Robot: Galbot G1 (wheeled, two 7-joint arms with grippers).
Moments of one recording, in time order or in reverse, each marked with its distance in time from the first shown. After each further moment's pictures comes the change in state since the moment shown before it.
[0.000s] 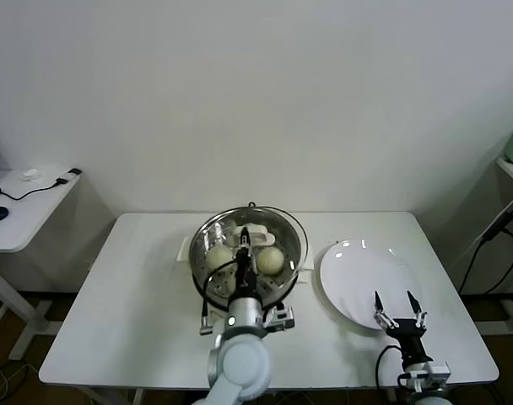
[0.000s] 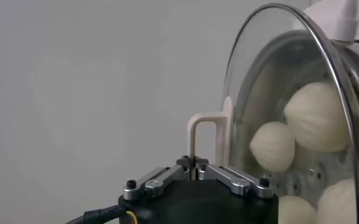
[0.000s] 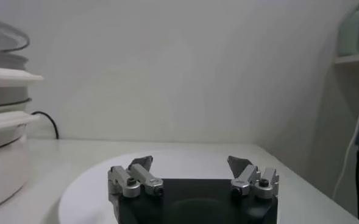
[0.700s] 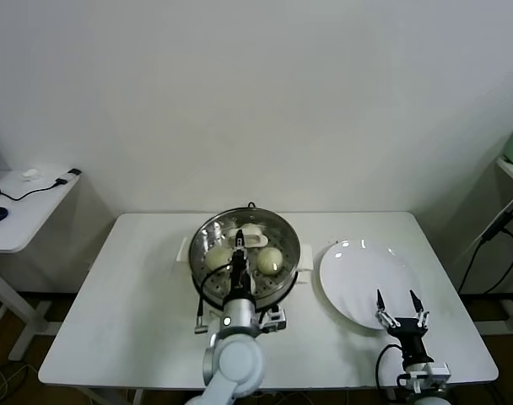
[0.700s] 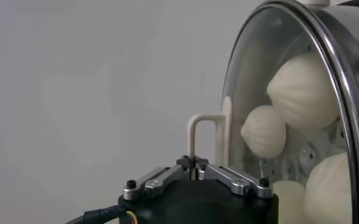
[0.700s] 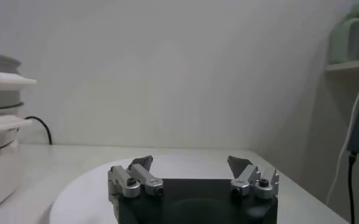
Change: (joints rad) left arm 0.000 0.026 -0.028 0.047 0.020 -0.013 -0.028; right arm 0.004 0.028 0.019 -0.013 -0.030 0.024 -0.005
